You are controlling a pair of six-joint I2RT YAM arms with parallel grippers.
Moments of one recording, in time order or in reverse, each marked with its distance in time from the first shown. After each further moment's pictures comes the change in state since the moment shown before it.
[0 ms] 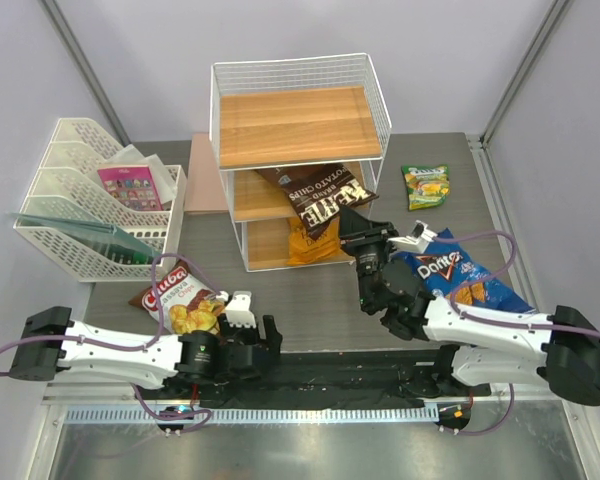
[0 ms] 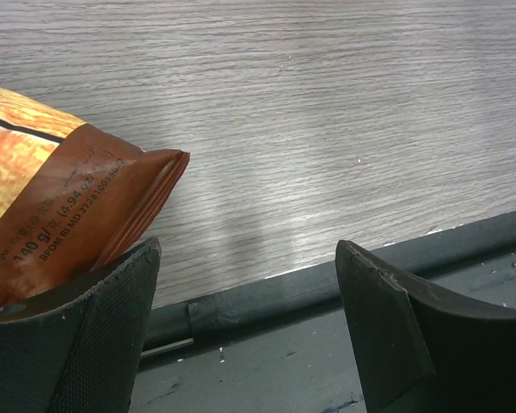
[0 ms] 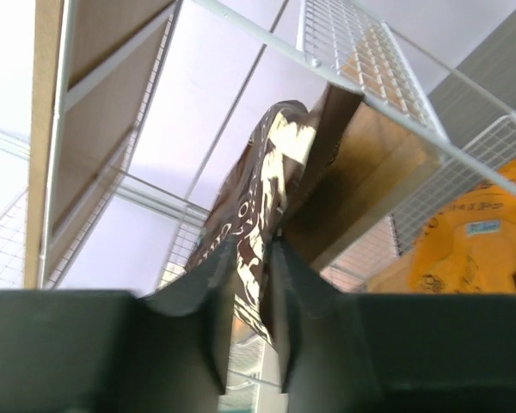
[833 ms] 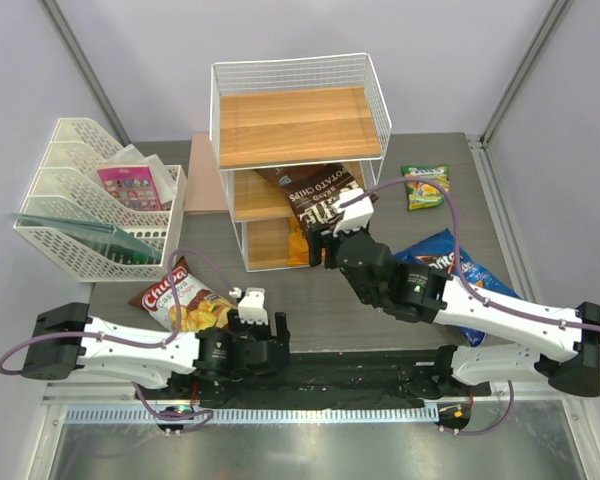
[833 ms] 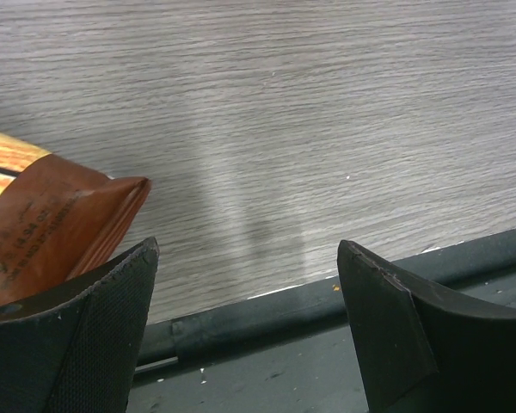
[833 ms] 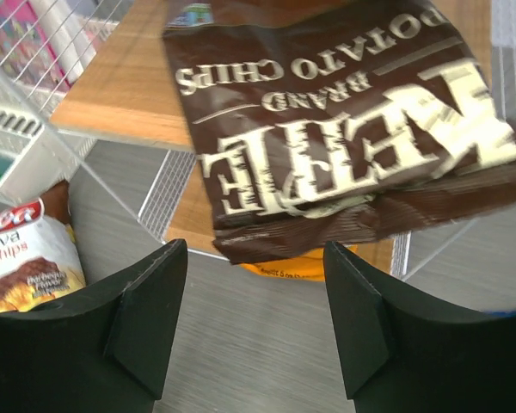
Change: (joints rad) left arm 0.028 0.143 0.074 0.042 -0.007 0.052; right arm 0.069 -0.007 0.430 -1.055 -0.301 -0.492
